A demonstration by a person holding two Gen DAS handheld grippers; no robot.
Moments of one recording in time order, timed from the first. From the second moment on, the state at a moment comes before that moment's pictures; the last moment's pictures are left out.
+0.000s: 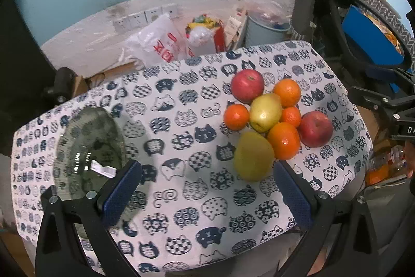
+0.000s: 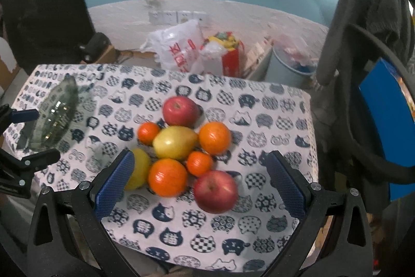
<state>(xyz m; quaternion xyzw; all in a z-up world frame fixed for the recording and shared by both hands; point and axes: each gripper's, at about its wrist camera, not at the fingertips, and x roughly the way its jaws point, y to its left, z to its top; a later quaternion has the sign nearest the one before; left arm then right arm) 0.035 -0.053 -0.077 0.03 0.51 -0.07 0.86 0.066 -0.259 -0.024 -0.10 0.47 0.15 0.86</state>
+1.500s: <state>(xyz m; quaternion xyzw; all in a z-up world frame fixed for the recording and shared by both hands) 0.092 -0.139 -0.213 0.08 0.60 -0.15 0.78 0.087 -0.303 -0.127 -0.11 0.57 0.14 0.80</state>
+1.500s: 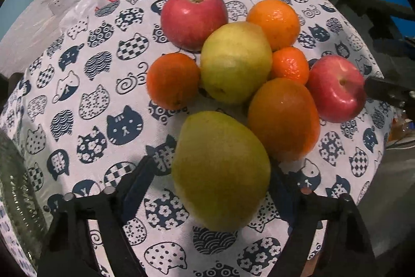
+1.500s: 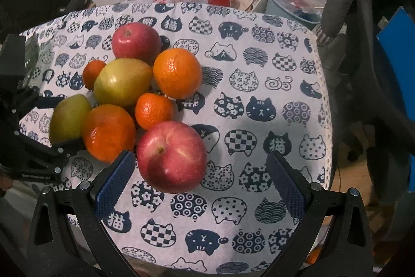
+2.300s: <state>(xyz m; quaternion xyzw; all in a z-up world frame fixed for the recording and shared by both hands) 0.080 -0.132 -0.204 0.08 0.59 -0.17 0.78 0.096 -0.286 -0.171 -0.15 0.60 0.16 0.76</state>
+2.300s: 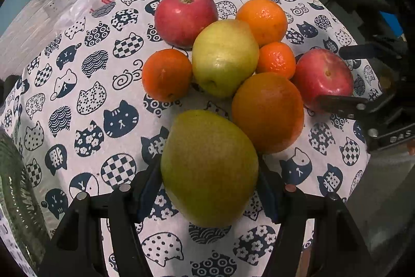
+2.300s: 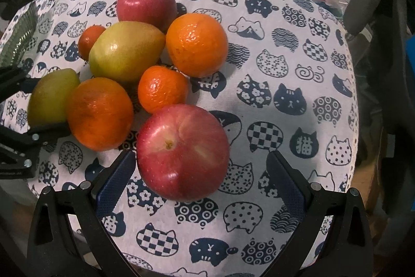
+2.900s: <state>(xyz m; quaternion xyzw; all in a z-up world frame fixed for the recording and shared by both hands) 0.069 -0.118 -0.186 0.07 0.58 -0.17 0.79 0.101 -0.270 -0.199 -0.17 0.62 0.17 0.75</state>
